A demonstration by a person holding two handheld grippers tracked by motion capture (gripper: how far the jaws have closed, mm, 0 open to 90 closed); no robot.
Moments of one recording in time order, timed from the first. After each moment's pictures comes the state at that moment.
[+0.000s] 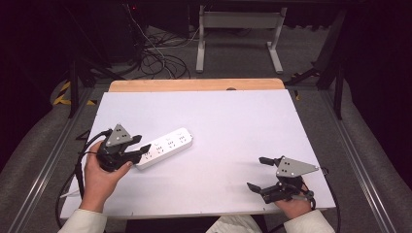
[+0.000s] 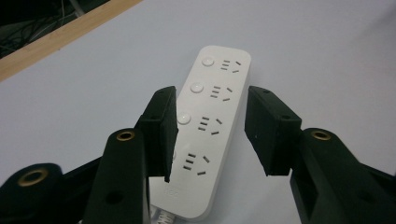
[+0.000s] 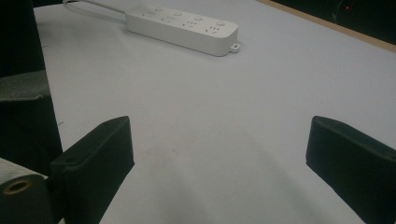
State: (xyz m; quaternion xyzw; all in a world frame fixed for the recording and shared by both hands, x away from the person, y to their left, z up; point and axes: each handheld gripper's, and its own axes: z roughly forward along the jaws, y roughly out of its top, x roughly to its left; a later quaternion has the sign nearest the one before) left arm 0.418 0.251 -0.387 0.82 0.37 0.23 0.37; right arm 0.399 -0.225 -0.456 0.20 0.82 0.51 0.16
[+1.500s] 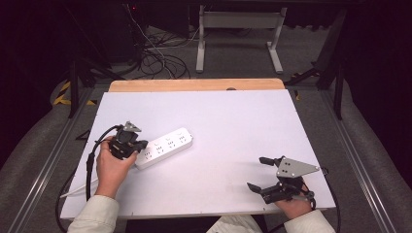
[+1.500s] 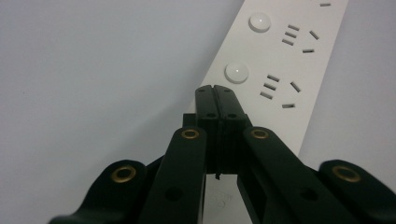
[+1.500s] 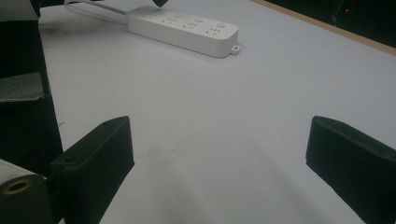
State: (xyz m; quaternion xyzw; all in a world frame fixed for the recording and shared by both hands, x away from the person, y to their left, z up) left arm 0.478 0.257 -0.441 0.83 0.45 0.16 0.28; right arm 0.399 -0.226 -0.456 0.20 0.82 0.51 0.16
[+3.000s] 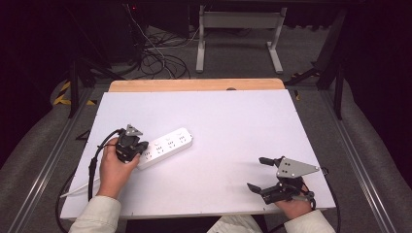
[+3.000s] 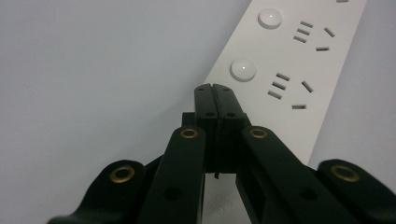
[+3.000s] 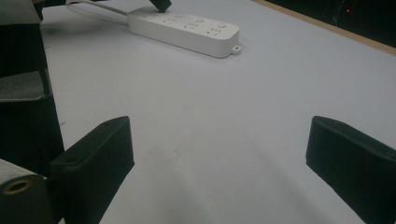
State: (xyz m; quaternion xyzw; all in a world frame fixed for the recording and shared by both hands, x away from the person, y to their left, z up) left arm 0.472 0.252 -0.453 0.82 0.46 0.19 0.29; right arm 0.398 -0.225 -0.456 0.20 0.82 0.51 0.16
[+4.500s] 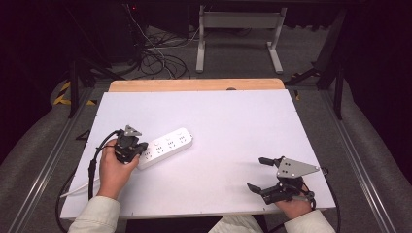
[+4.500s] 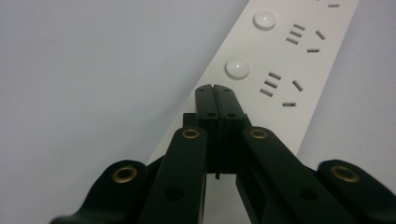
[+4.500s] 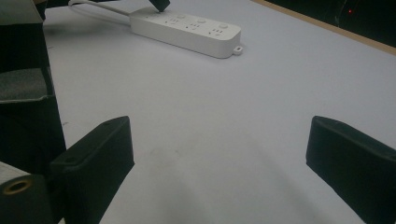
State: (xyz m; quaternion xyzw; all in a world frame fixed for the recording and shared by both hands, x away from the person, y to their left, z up) left arm 0.466 0.251 -0.448 0.81 0.47 0.18 0.29; right arm 0.398 -0.226 -0.456 0.20 0.82 0.51 0.16
